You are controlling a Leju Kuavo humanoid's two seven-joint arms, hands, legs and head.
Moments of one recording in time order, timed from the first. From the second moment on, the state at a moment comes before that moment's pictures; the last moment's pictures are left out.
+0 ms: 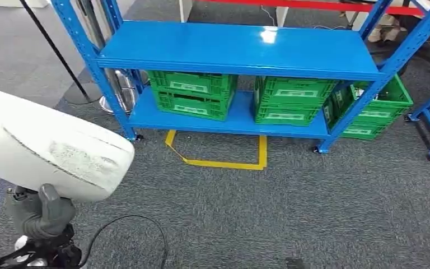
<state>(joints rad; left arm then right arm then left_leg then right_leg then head) 0.25 -0.27 -0.02 -1.94 -0.02 -0.28 -0.70 -0.10 0.26 -1.14 -0.20 1.12 -0.29 -0.20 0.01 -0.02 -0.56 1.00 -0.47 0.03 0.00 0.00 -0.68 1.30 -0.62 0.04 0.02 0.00</state>
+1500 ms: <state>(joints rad) 0.25 -0.23 -0.25 -1.82 0.02 -0.15 -0.70 -0.09 0.23 -0.96 -0.20 1.35 -0.27 -0.10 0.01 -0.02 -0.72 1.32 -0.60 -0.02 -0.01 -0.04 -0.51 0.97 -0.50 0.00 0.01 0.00</state>
